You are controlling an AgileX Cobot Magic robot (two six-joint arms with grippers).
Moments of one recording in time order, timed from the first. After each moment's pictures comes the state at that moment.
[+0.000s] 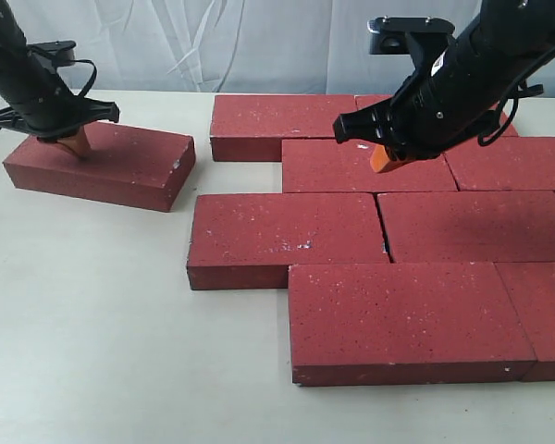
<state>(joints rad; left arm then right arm) -0.01 2.19 -1.68 -0.21 0.88 0.08 0.37 1.69 -1.23 0.19 0.76 0.00</state>
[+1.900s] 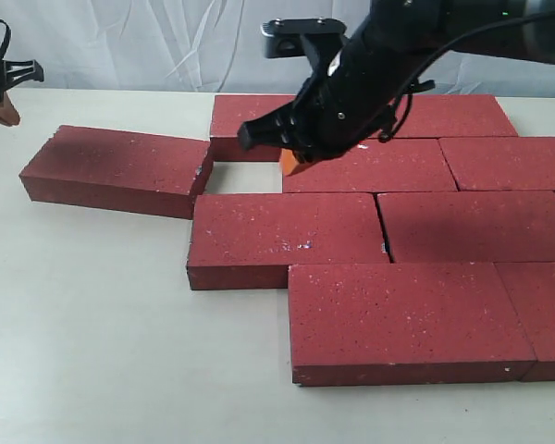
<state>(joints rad) 0.17 2.11 -1.68 -0.26 0.81 0.06 0.56 1.83 -1.42 0.26 0.79 -0.05</state>
